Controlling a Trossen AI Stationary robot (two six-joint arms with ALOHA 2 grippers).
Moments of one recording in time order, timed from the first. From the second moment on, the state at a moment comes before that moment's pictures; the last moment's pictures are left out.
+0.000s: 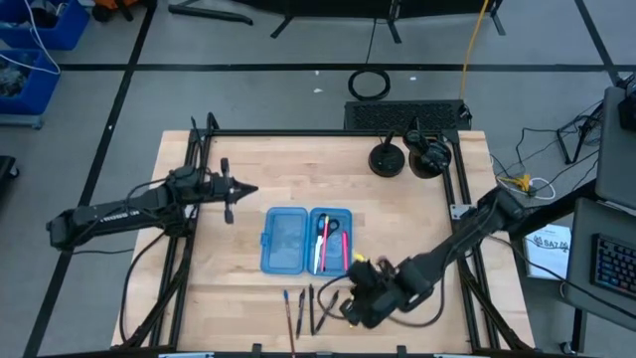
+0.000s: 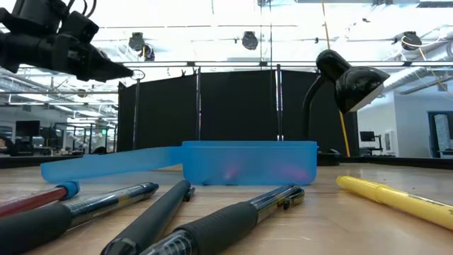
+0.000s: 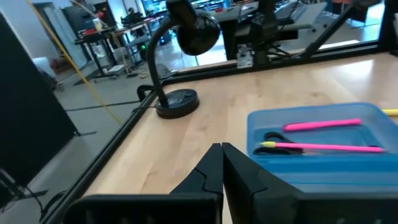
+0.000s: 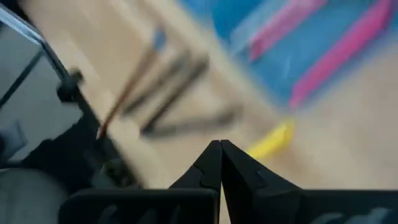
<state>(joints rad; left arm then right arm) 0.38 0.44 0.18 0.13 0.22 0.25 0.62 1.83 1.58 -0.92 0.29 1.40</state>
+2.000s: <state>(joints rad) 0.38 0.56 0.18 0.17 0.17 0.24 0.59 2.14 1.41 -0.73 -0.25 1.94</state>
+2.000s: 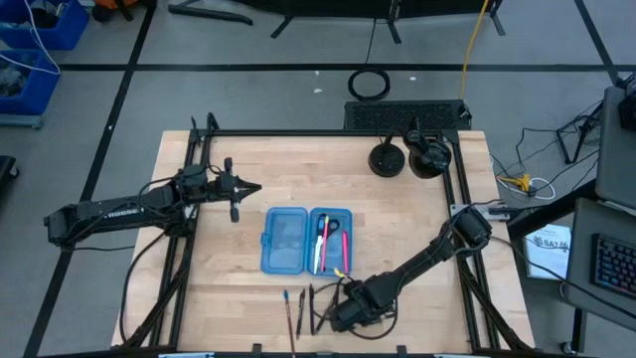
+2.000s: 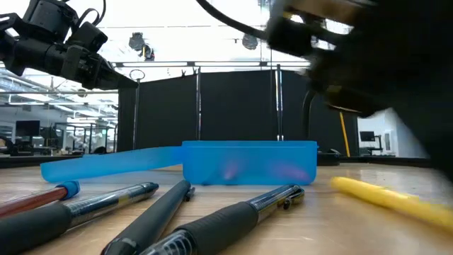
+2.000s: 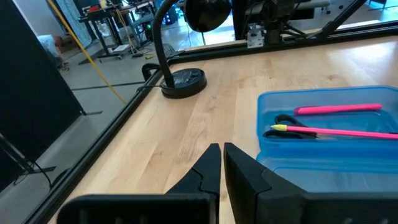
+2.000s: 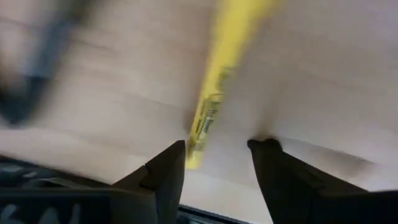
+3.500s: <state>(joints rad) 0.38 0.56 0.18 0.15 0.19 0.19 0.67 2.12 1.28 -0.74 -0.01 1.47</state>
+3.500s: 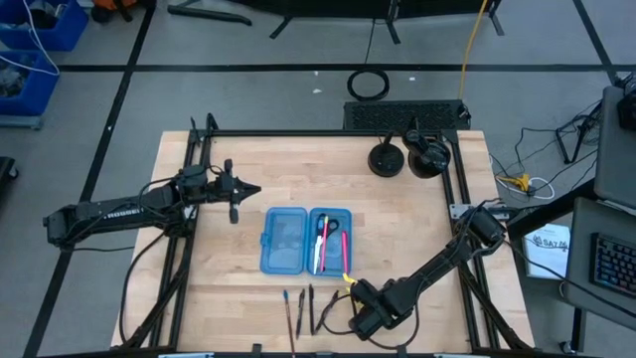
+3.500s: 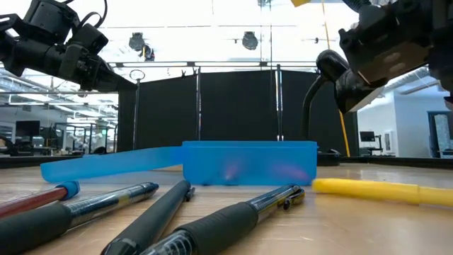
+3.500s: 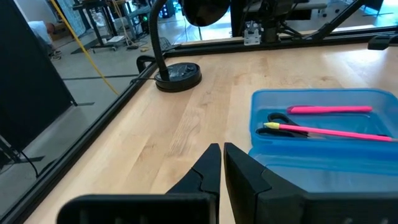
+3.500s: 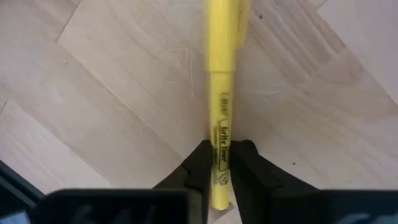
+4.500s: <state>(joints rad) 0.38 0.56 0.18 0.13 0.18 0.17 0.67 1.94 1.30 -0.44 0.17 1.59</state>
